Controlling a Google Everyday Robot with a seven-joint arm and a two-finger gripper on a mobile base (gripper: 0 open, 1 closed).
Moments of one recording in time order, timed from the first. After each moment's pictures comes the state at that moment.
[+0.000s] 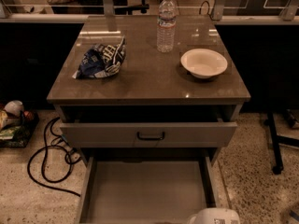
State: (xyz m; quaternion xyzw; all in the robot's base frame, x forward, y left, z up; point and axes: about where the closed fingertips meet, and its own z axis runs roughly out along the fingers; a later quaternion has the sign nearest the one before) arm 0.287 -0.124 0.502 -0.63 0.76 -0.05 0.12
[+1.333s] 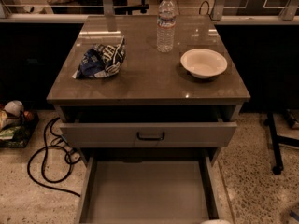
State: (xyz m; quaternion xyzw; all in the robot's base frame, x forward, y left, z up) arm 0.230 -0.124 0.443 -0.68 0.73 0.01 0.06
